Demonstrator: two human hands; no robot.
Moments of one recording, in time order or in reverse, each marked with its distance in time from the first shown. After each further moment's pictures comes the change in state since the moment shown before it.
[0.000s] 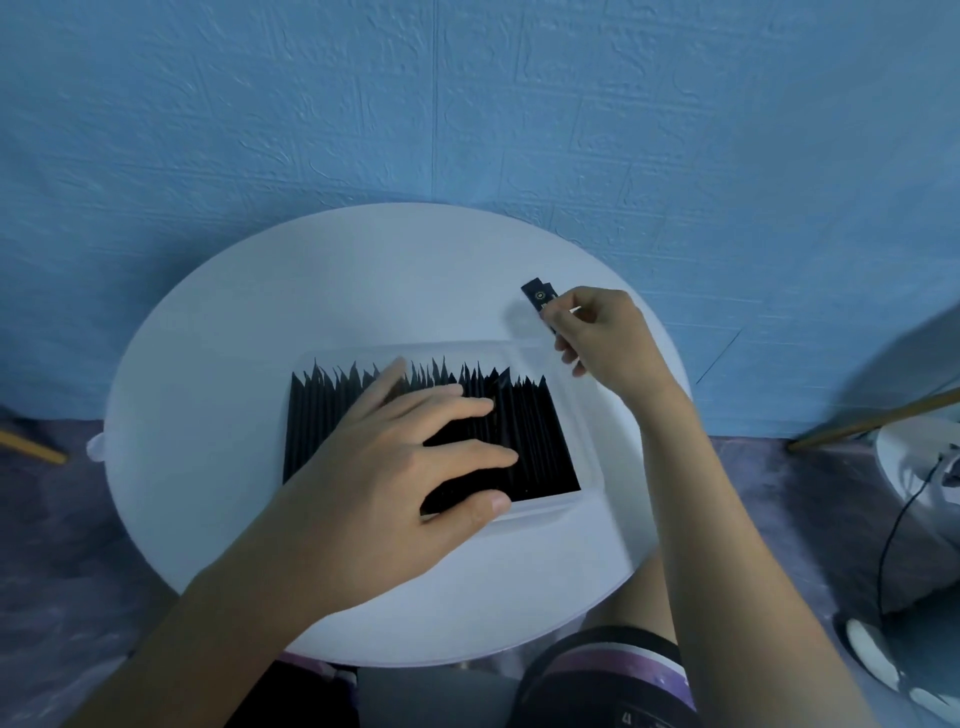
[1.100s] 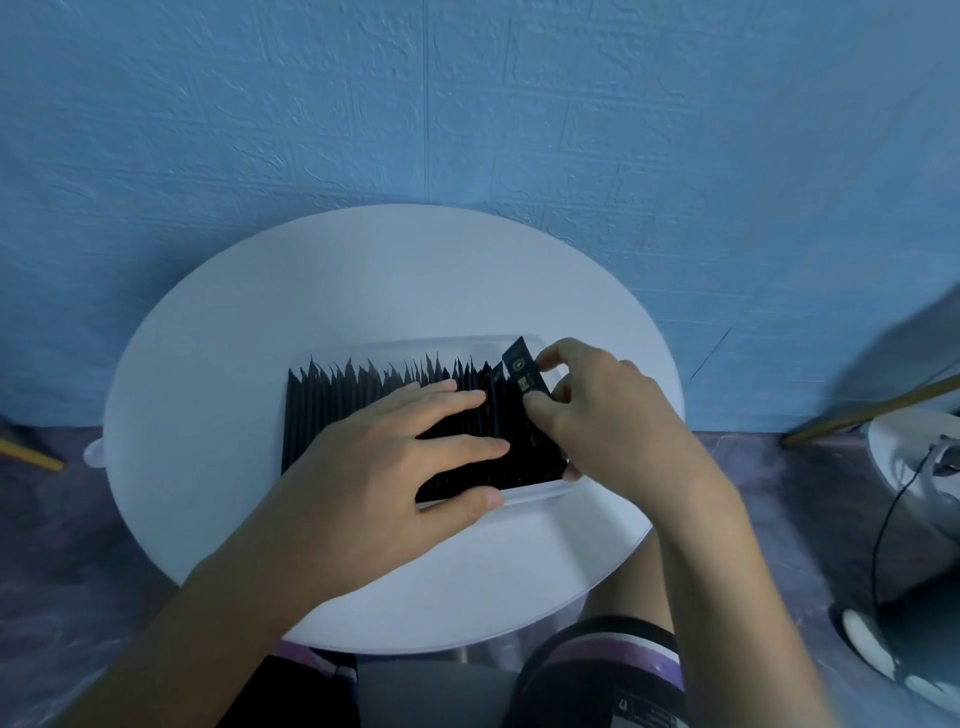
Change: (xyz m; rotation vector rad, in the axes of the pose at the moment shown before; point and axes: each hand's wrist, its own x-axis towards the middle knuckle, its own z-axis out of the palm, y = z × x) left_hand -0.003 0.000 0.003 -0.005 0.032 0.000; right_hand -0.104 -0.050 -0.008 -0.408 -0.180 -0.021
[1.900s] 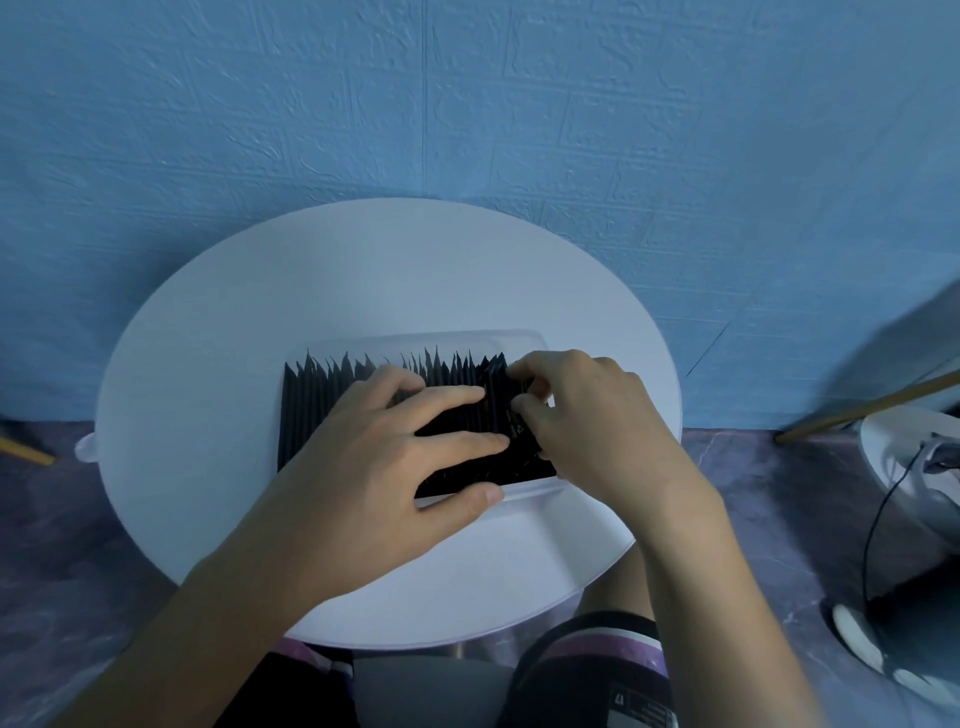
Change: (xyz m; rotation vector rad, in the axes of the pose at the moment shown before) left_hand 0.001 0.001 0.003 0.094 0.075 0.033; right_hand -0.002 -0.010 0.009 -0.166 0.032 -0.067
